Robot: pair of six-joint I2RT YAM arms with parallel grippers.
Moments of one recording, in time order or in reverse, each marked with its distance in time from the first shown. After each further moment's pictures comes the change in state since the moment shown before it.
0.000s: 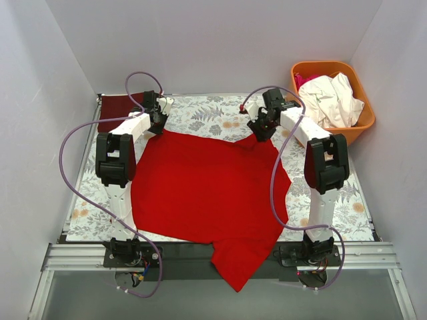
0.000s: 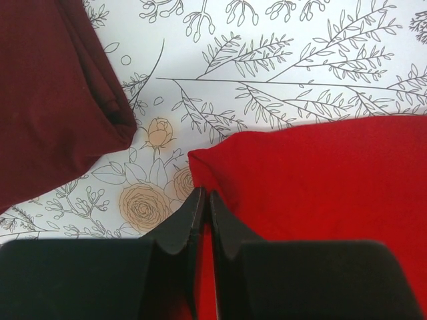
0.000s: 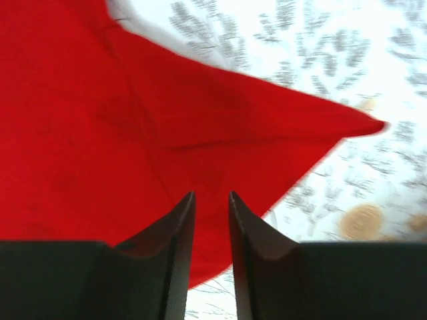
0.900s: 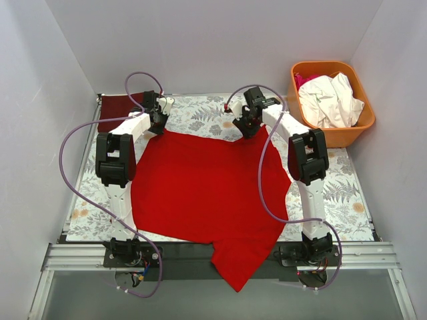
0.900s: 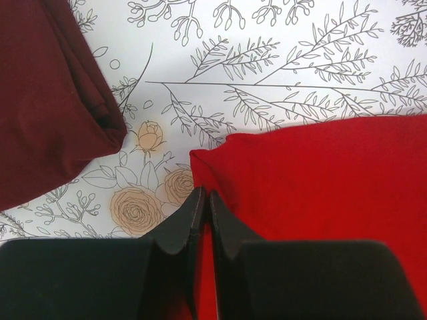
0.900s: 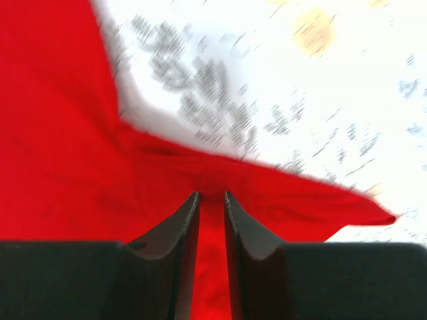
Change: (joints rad) left arm 0.002 0.000 0.000 0.000 0.037 -0.009; right arm 0.096 0.212 0.220 -0.042 0.048 0.051
